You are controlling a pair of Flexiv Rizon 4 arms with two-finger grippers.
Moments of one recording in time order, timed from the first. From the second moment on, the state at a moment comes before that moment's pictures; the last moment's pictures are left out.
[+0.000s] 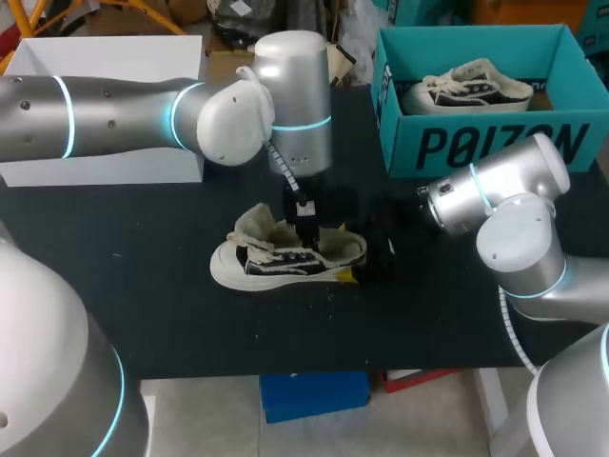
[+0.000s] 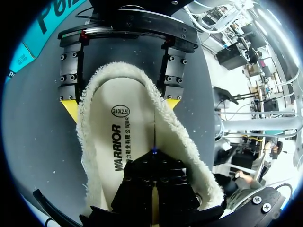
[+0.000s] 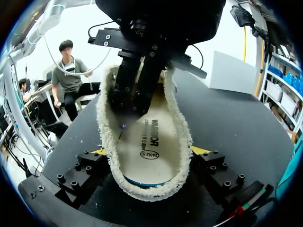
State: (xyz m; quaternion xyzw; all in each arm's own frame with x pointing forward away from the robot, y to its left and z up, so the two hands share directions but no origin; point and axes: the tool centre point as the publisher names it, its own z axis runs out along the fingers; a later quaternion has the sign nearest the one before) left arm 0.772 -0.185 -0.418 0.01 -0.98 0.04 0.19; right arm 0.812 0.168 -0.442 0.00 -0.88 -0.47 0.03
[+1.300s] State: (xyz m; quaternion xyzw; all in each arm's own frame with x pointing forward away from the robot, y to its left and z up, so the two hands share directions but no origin) left arm 0.793 -0.156 -0.423 0.03 -0.99 -0.11 -0.04; right arm 0.812 0.169 -0.442 0.00 -0.88 -0.47 0.03
